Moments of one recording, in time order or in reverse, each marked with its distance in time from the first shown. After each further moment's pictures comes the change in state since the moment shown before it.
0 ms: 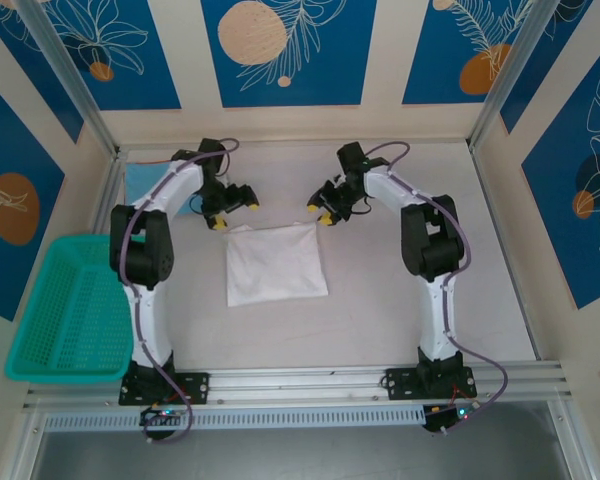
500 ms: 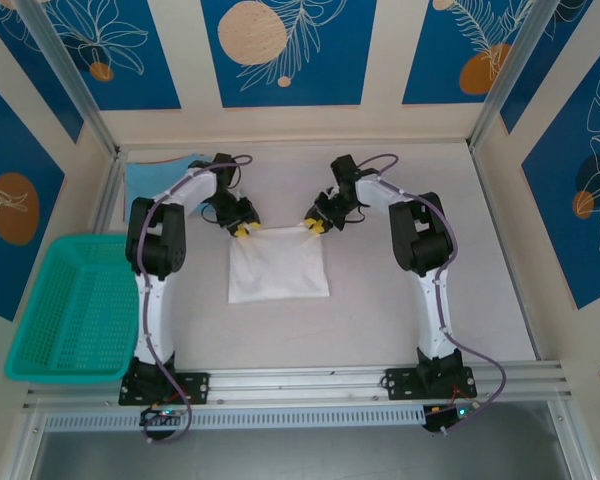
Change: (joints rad) left arm -0.032 0.171 0.000 0.039 0.102 0.029; right arm 0.006 0.132 -0.011 0.064 -0.050 -0.010
